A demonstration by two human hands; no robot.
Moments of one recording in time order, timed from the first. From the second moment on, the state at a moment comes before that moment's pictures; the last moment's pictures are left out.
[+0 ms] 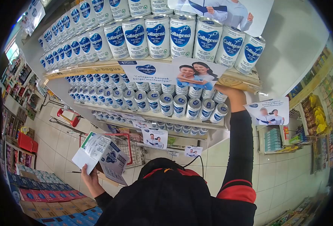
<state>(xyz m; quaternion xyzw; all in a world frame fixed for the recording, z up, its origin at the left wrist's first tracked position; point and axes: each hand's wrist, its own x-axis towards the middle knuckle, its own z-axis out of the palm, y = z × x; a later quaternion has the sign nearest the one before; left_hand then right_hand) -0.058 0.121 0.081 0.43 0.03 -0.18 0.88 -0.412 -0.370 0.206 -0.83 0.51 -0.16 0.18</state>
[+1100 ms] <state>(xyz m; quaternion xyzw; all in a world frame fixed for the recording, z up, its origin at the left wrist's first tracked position) -0.061 0.126 0.075 0.44 0.07 -0.17 0.88 -0.432 -0.346 0.223 -0.84 0.48 -0.23 0.06</state>
